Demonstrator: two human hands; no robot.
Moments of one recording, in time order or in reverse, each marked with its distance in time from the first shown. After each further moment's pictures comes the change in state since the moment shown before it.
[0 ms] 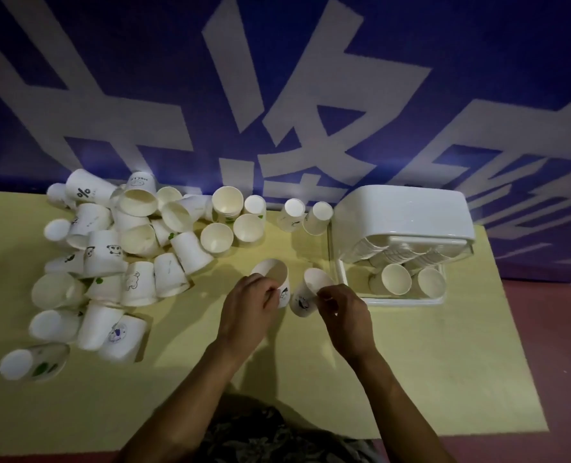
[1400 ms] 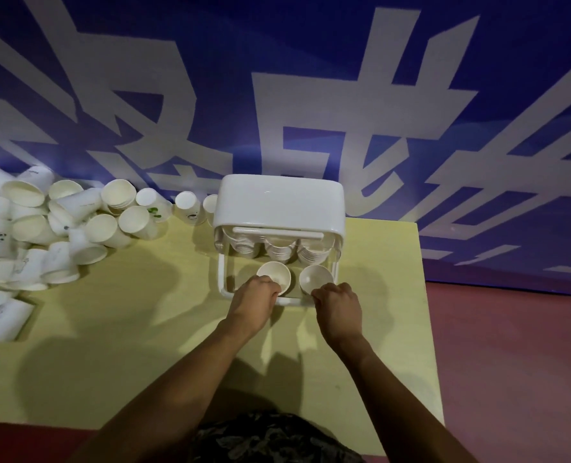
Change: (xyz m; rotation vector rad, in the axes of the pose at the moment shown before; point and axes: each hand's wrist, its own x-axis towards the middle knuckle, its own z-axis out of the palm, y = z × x) left_hand 0.054 0.188 0.251 0.358 -0.282 -0.029; right_hand 0.057 0.259 -0.156 -0.491 -0.137 -0.158
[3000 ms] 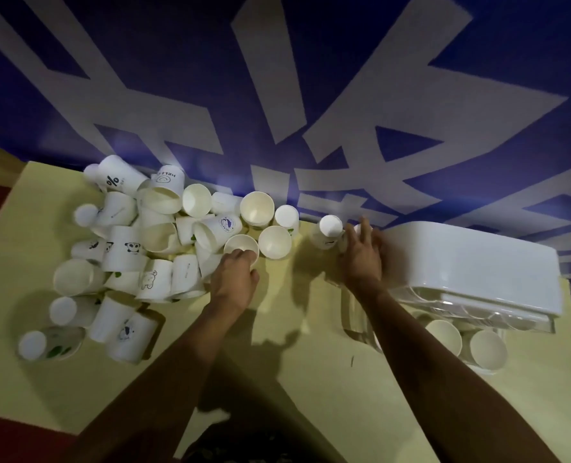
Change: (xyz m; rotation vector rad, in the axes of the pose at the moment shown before) left_hand 0.005 -0.343 -0.136 -0.090 0.155 -0.396; right_hand 0.208 -0.286 0.051 0.142 -0.151 0.120
